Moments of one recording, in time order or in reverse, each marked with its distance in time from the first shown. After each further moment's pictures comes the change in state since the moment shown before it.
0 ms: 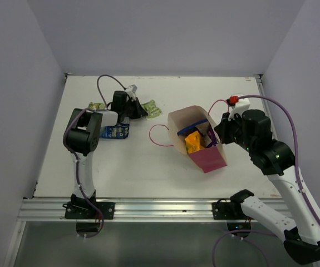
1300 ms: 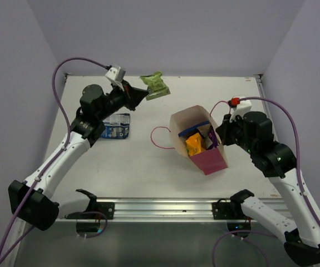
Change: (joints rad) left arm -0.127 -0.932 -0.179 -0.124 -0.035 0.101; right arm 0.000 -0.024 -0.008 -0.015 0.013 0.000
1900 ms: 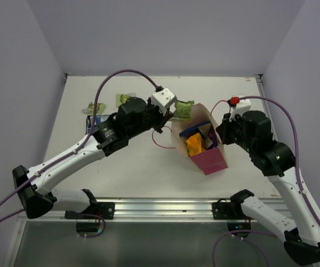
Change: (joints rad) left arm -0.498 0.054 0.207 -0.383 -0.399 0.345; right arm 0.000 0.014 0.001 0.006 0.018 -0.001
